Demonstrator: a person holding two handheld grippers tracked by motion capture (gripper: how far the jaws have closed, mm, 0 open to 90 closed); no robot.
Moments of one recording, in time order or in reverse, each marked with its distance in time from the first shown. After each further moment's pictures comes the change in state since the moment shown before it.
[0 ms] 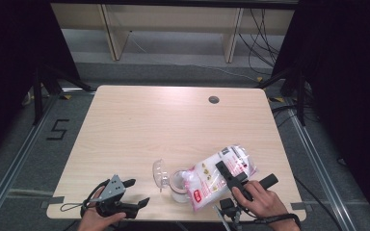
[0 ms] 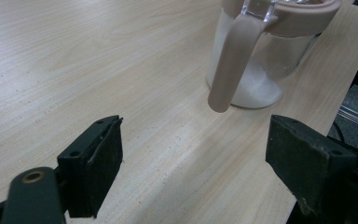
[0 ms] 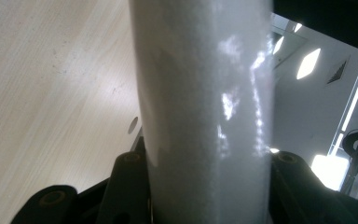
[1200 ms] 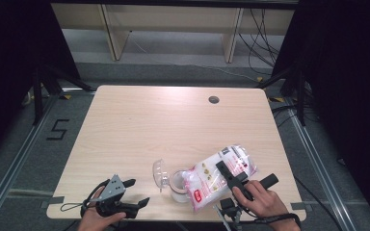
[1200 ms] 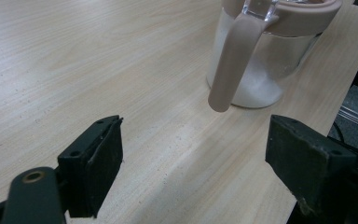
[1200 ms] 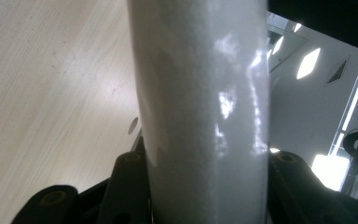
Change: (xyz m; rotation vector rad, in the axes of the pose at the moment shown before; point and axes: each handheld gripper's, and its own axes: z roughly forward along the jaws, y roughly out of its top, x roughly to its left) left arm 0.001 0.000 0.000 0.008 -0.003 0.008; right arm 0.000 -0.001 0.000 -0.006 -0.008 0.001
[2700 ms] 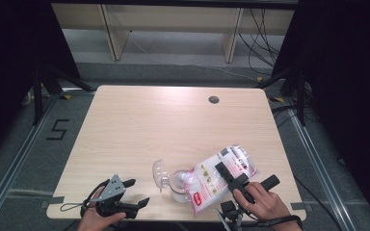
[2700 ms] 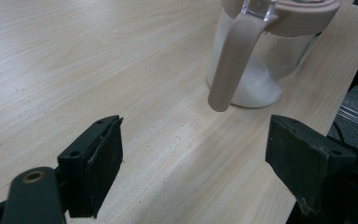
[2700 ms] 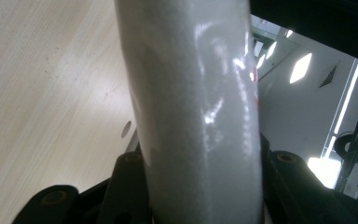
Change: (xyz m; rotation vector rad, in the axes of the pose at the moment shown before) left arm 0.000 0.001 -0.001 -0.004 0.000 0.015; right arm -0.009 0.001 -0.008 -0.021 -0.016 -0.032
